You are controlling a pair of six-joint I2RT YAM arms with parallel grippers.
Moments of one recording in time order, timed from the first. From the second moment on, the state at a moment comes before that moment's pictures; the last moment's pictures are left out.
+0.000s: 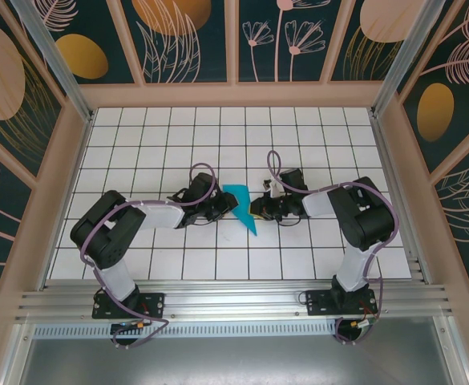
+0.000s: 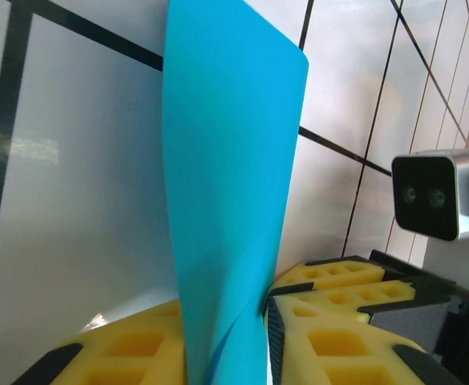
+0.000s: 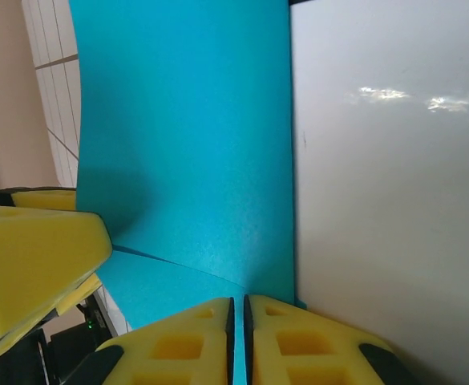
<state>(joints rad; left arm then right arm) -0.68 1.76 0.78 0.23 0.28 -1.18 0.44 1.82 0.72 0.19 -0.78 0.71</state>
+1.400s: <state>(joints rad) -0.68 1.76 0.81 0.22 0.25 -1.19 0.97 1.54 0.51 0.36 0.24 -0.05</state>
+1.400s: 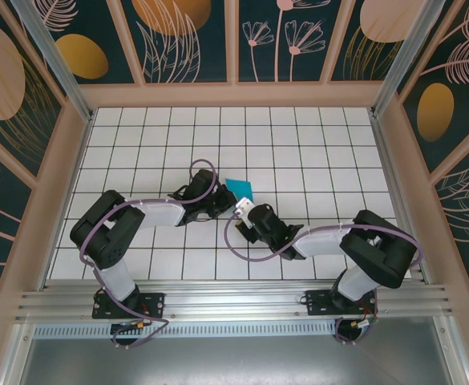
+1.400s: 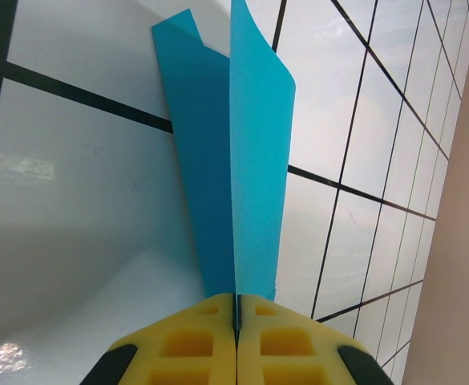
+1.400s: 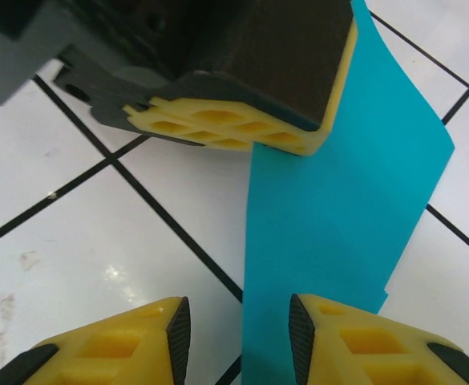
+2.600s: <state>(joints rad) -0.68 1.76 0.82 0.20 0.23 -1.19 0.98 1.64 0.54 0.41 0.35 -0.13</state>
